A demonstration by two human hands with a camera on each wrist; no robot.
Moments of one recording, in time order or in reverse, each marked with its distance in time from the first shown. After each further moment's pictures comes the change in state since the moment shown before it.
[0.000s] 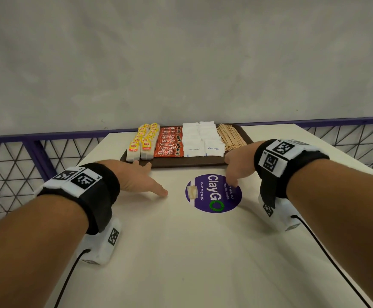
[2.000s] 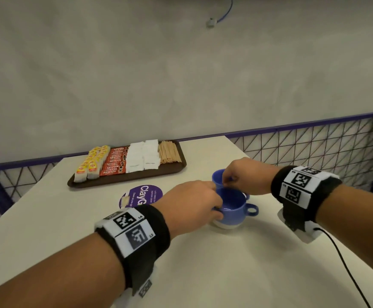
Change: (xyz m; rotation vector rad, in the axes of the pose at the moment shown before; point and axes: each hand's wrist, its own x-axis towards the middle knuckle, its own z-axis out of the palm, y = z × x) left_hand -0.172 0.241 0.035 0.207 0.434 0.949; right_hand -0.151 0.194 0.060 0.193 0.327 -0.157
